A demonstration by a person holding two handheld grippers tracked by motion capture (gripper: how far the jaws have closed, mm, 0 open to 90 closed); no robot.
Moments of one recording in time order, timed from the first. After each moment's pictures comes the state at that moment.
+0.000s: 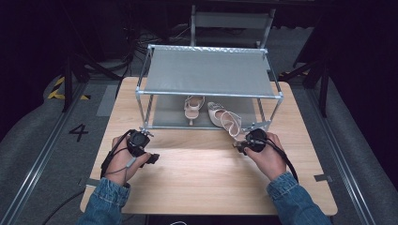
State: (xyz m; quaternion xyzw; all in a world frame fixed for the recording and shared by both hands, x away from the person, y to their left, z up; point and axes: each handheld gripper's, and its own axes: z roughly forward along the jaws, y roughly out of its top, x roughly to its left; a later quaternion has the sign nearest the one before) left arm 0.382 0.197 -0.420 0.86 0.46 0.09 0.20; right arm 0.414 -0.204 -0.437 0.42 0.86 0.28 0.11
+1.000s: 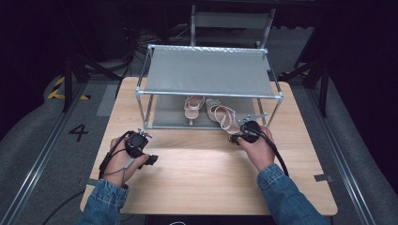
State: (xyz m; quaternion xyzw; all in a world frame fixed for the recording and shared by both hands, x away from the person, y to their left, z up) left arm 0.380 0.202 -0.423 0.86 0.46 0.08 0.19; right arm 0.442 -0.188 -0.441 0.45 0.83 0.32 0.09
